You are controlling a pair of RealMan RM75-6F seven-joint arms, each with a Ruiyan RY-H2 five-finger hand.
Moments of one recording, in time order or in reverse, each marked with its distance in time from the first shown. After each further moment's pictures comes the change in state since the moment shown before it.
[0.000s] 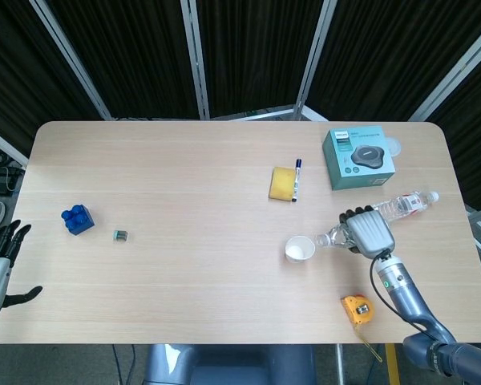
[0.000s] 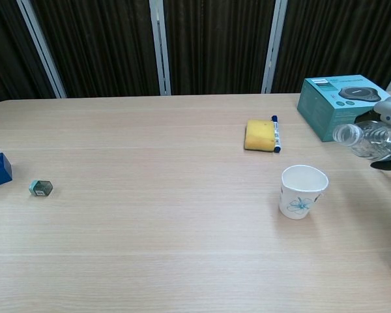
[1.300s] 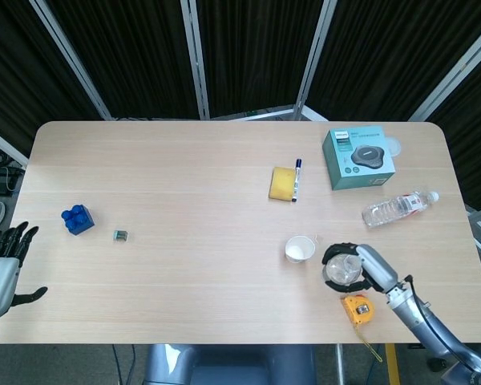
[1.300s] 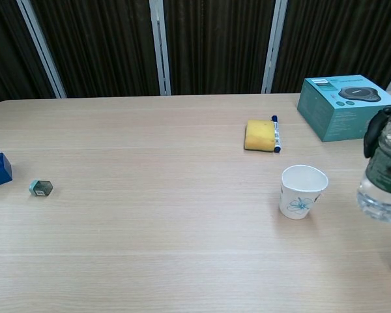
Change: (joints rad) left arm -0.016 -0.037 0.002 0.011 -0.030 -0.021 0.058; right arm -0.048 0.139 -0.216 -0.057 -0.294 0.260 1.215
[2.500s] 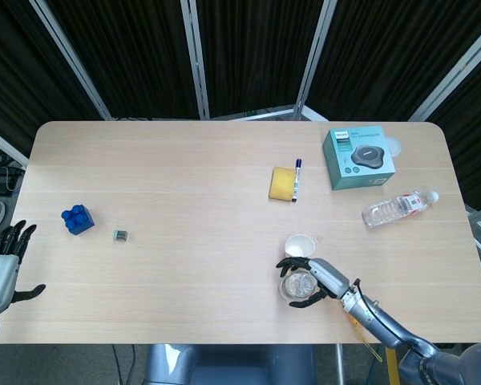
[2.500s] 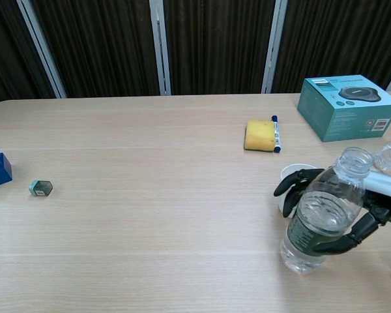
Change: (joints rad) left arm -0.011 -0.026 -0.020 0.028 -0.051 -0.019 0.034; right arm 0.064 -0.312 -0.036 0.252 -0.088 -0.125 0.096
